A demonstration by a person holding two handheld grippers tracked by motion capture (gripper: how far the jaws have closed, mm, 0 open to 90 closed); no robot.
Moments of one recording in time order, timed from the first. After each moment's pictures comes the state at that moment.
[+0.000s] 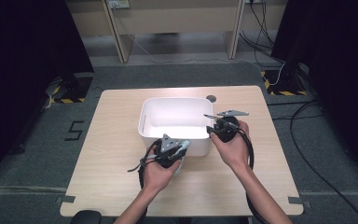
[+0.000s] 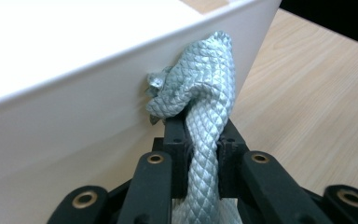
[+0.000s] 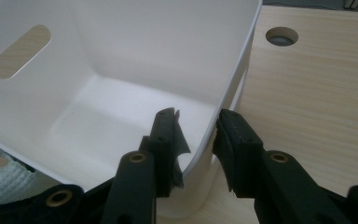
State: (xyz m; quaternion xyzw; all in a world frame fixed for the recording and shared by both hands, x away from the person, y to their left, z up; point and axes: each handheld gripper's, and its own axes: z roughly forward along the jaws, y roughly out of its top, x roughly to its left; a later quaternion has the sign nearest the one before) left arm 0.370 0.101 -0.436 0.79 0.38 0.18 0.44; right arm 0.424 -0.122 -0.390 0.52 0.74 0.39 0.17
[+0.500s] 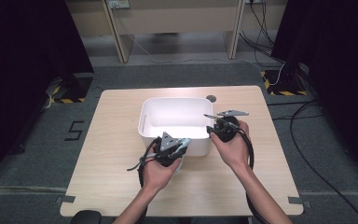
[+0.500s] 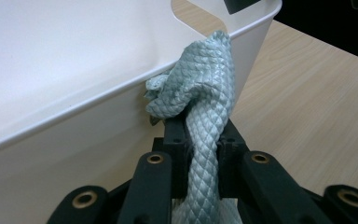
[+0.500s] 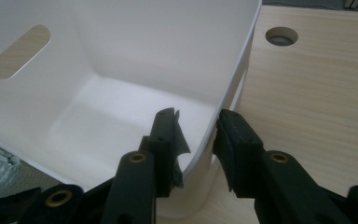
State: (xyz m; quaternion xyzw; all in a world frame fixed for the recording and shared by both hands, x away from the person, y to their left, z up) left arm 0.370 0.099 -0.430 0.79 0.38 0.19 0.45; right arm 0.424 -0.122 -0.390 0.52 0.74 0.38 0.17
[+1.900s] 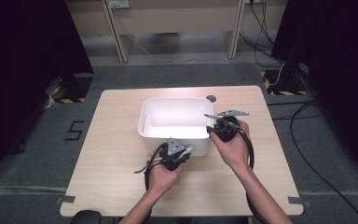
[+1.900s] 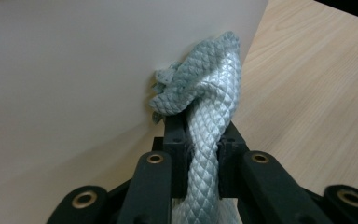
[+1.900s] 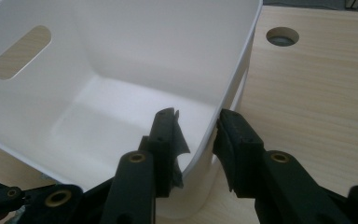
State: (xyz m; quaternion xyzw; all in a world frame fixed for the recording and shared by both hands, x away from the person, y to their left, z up) left arm 0.375 0.087 -0.467 0.81 0.37 0.18 0.42; right arm 0.425 -0.123 -0.390 0.52 0.74 0.39 0.17
